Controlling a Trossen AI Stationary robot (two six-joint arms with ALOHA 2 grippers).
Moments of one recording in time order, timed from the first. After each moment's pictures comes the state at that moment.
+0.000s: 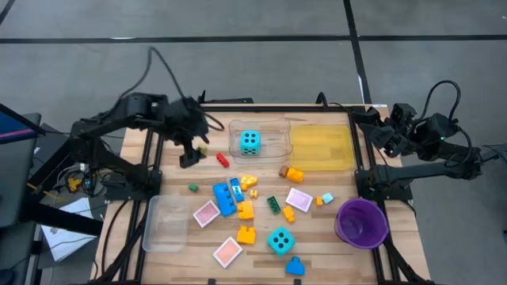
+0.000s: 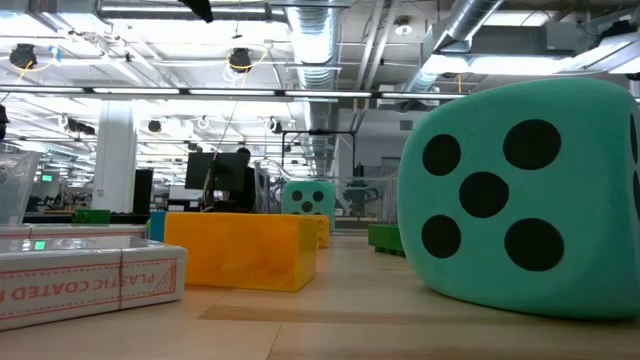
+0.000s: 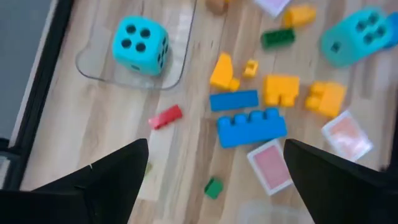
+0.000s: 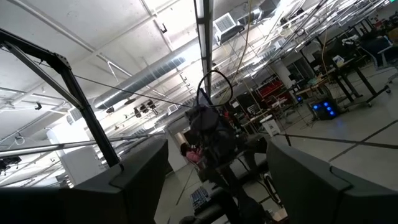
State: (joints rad) left arm 0.10 1.40 1.77 -1.48 -0.06 -0.09; right arm 0.00 0.42 0.78 0.04 0.16 0.52
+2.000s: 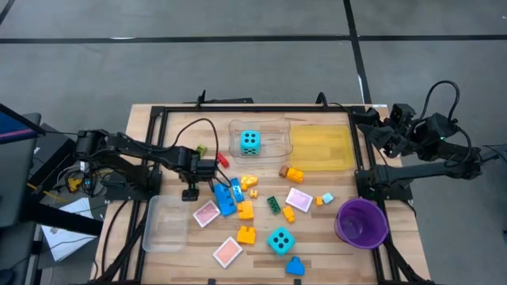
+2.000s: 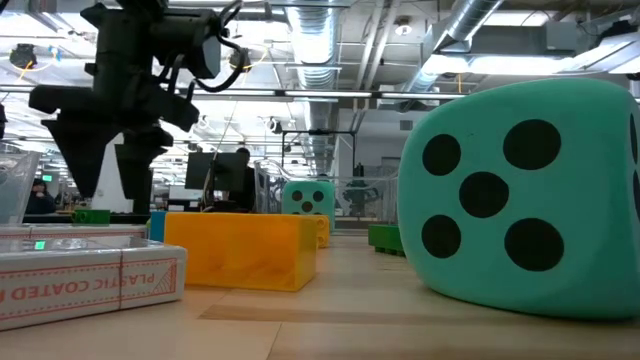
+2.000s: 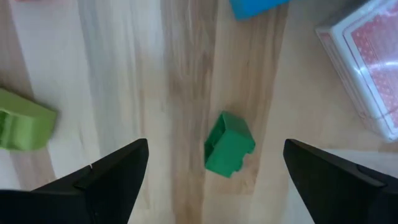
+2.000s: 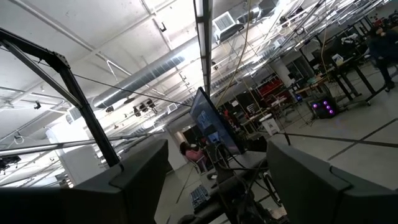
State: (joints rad) left arm -0.01 1.41 0.82 -0.97 -0.06 -0.04; right arm 0.00 0.42 0.78 0.04 0.16 0.52
